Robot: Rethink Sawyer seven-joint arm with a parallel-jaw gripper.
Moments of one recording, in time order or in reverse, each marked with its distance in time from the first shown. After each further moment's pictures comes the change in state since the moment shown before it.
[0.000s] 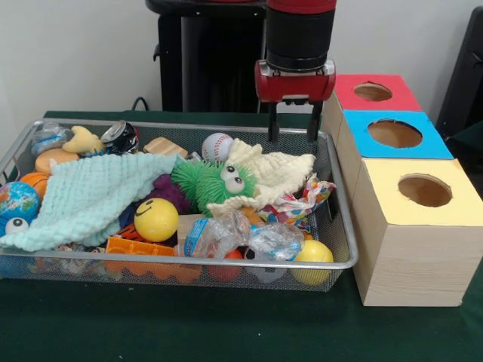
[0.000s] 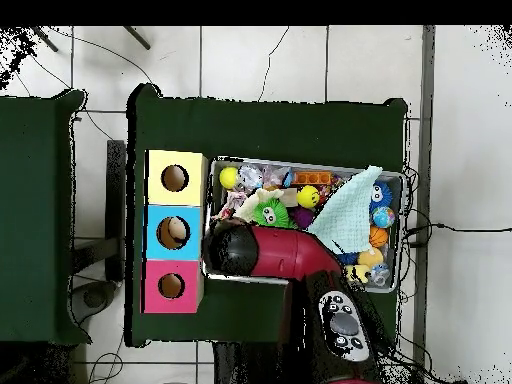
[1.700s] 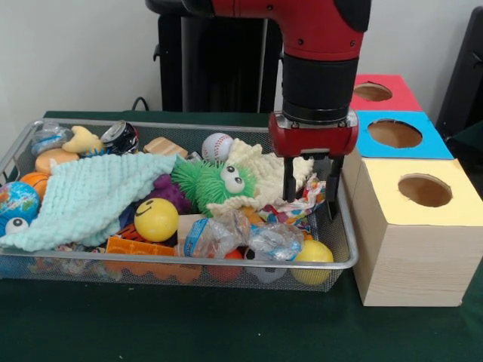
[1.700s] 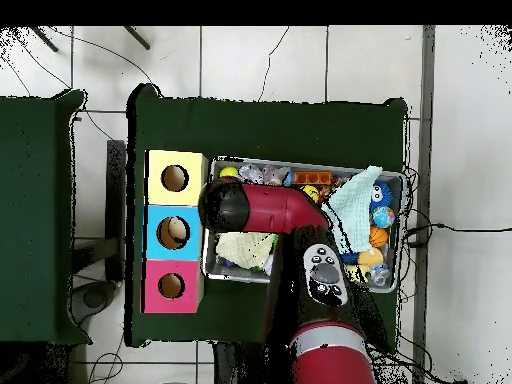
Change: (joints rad) arm 0.059 0.155 -0.015 -0.261 0.000 0.000 0.000
